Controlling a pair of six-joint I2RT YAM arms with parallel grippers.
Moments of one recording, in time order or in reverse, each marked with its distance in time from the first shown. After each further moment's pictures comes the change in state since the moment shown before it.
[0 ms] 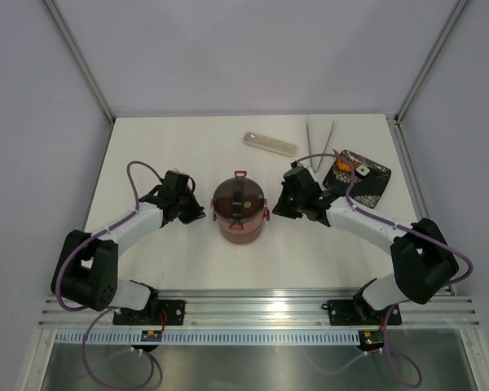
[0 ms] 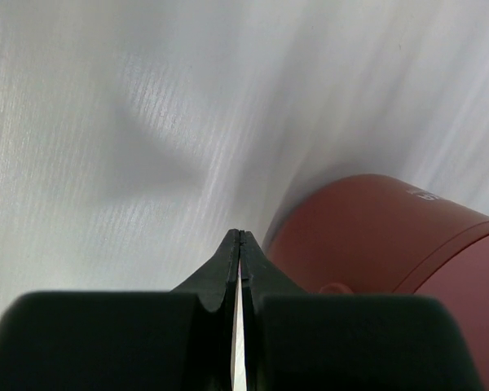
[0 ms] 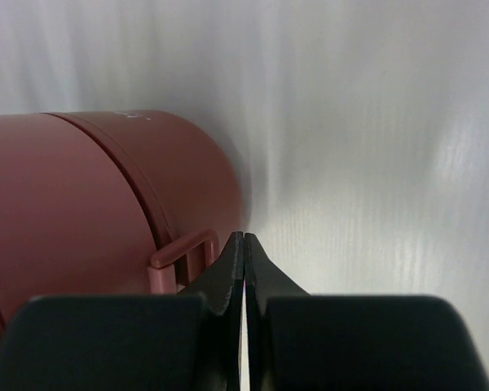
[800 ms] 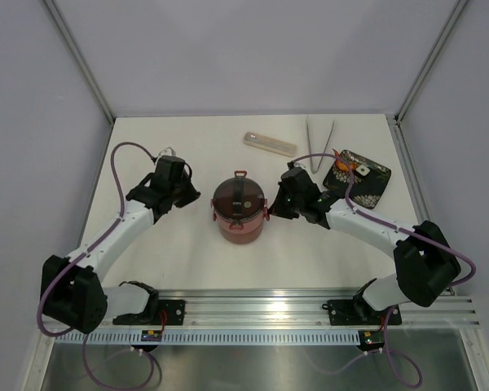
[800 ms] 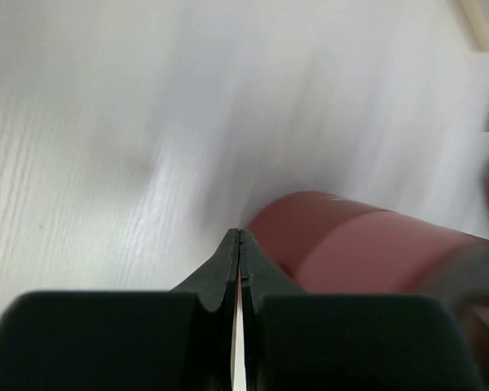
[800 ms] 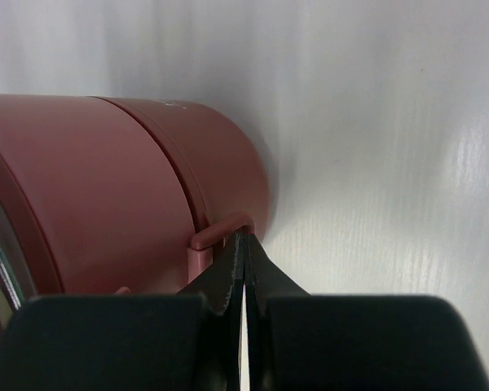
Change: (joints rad) left arm -0.026 -0.121 0.135 -0.136 -0.123 0.063; right arm 0.040 -0.016 0.004 0.025 -0.013 0.013
